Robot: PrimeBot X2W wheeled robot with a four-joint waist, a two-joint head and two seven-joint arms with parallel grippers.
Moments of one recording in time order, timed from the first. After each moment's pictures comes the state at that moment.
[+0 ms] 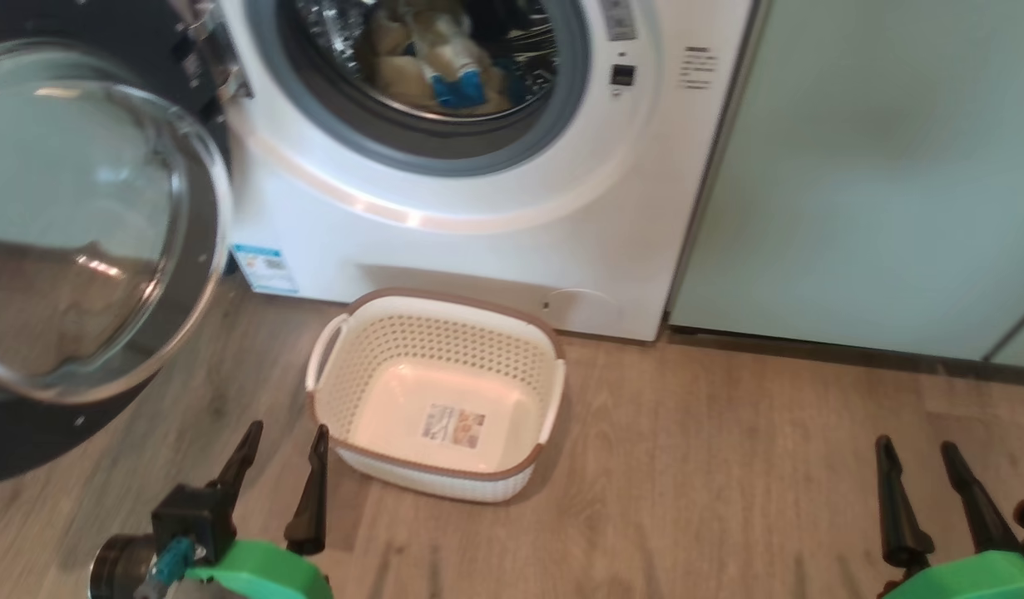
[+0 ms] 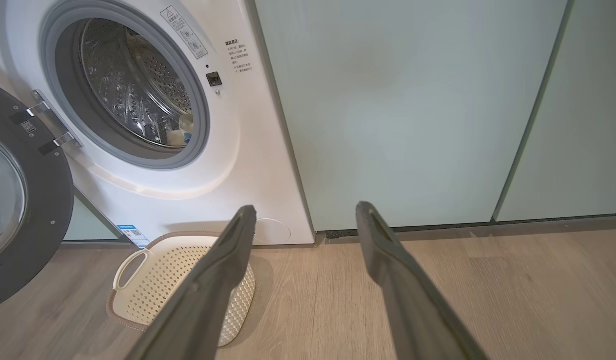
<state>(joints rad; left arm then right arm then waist) 0.09 0.43 -0.36 -0.09 -0.49 0.36 -0.25 0.16 -0.04 -0.04 -0.04 0.26 0.13 -0.03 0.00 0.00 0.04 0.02</state>
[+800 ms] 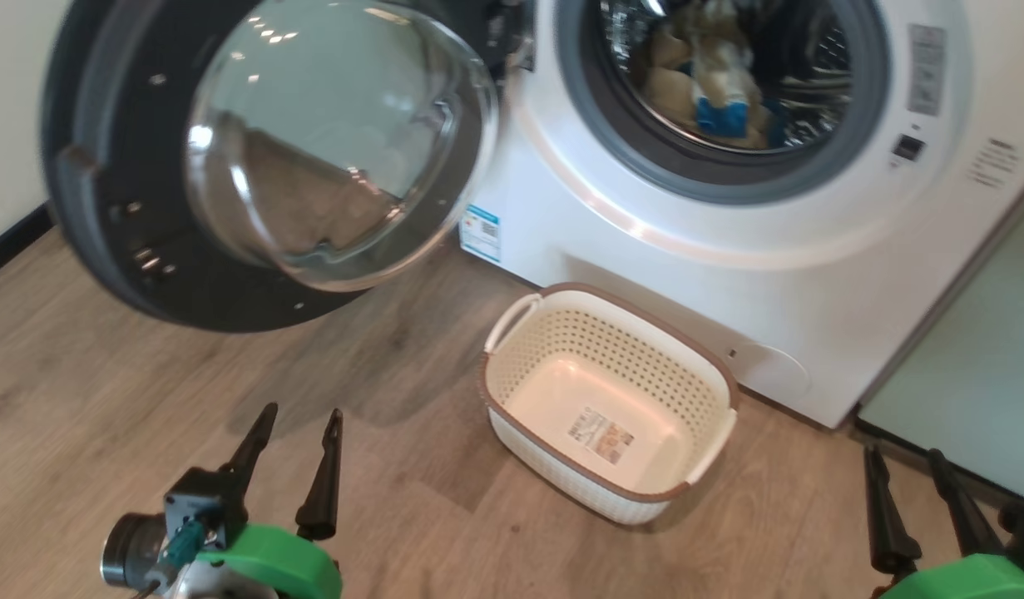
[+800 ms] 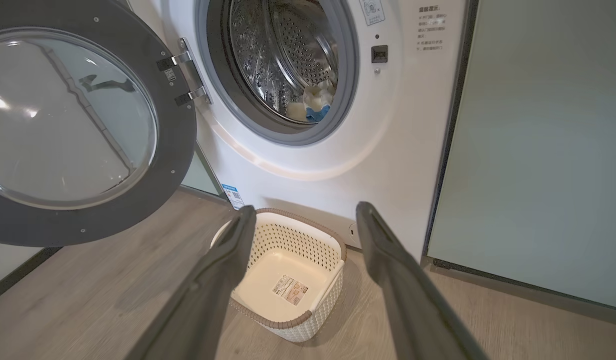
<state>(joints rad) 0.04 0.42 -0.38 -0.07 -0.48 0.33 -0.25 0.16 -0.03 -0.02 -0.01 0.26 0.13 -0.03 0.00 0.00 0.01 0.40</state>
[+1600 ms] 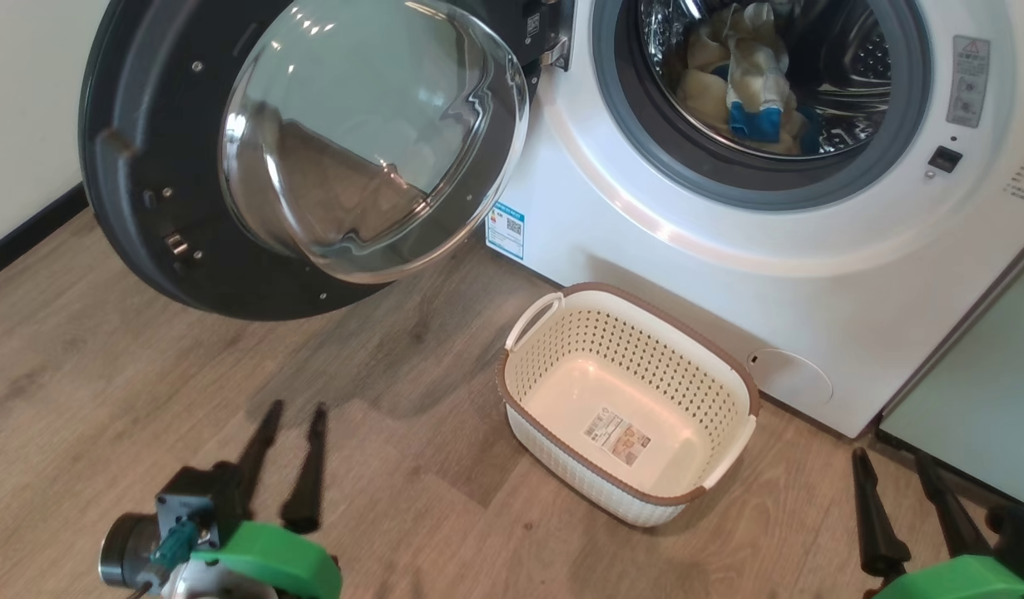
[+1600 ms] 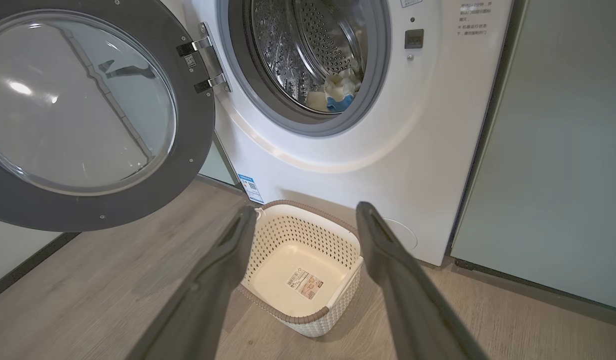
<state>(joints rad) 0.05 0.40 -0.35 -0.08 -0.48 0.33 -0.25 0.16 -0.03 0.00 0.00 0.27 0.13 -0.03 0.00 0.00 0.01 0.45</state>
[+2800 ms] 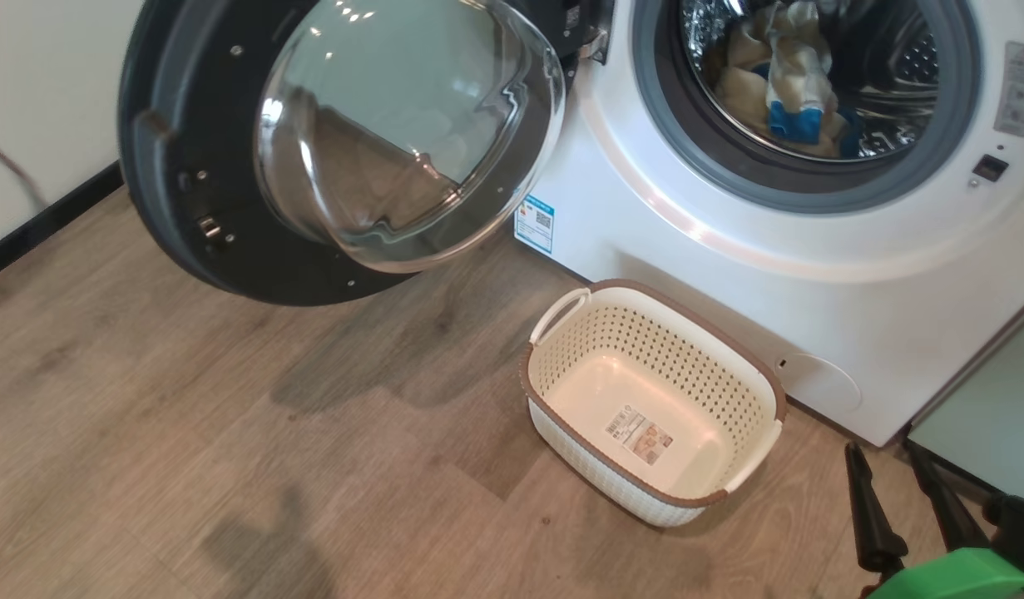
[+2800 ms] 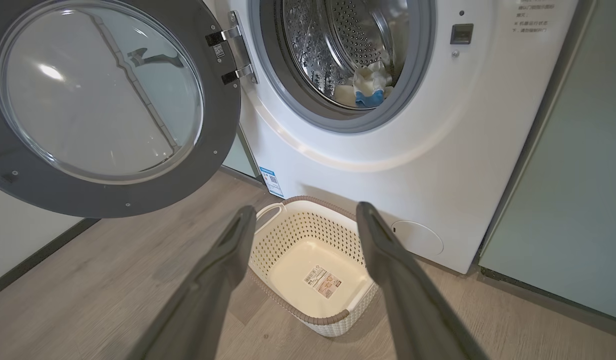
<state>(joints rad) -0.53 0.50 0.19 -0.33 -1.13 0.05 -0.11 0.16 -0.04 0.01 -0.04 0.28 0.13 0.01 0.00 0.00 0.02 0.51</state>
